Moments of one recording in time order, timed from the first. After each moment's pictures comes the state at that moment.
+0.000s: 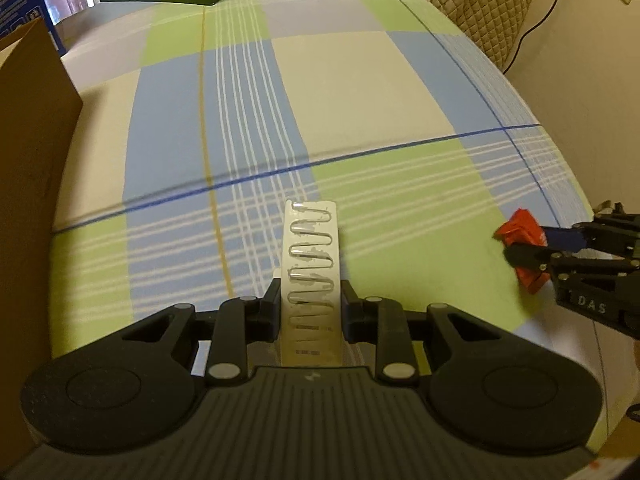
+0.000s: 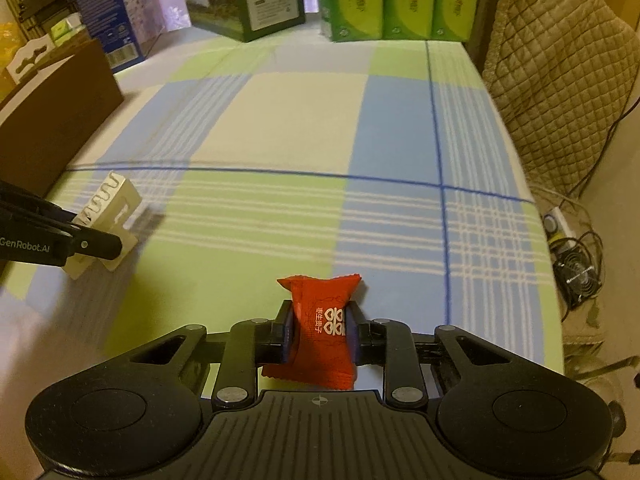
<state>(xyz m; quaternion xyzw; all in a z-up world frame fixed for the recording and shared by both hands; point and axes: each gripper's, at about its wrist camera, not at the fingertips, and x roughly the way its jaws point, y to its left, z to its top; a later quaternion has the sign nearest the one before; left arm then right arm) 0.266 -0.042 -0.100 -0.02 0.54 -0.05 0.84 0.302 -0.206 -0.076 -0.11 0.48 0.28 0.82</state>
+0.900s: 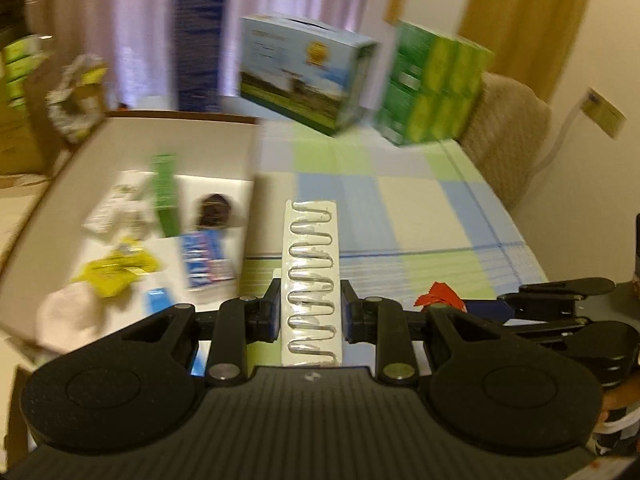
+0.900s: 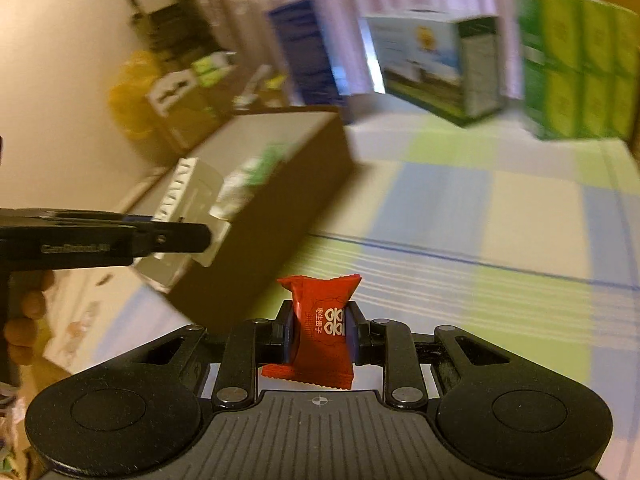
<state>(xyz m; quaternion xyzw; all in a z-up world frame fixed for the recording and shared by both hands) 0.120 0.103 0.039 -0.09 0.39 0.03 0.92 0.187 -0.056 0.028 -0.04 0.42 0.47 0.78</state>
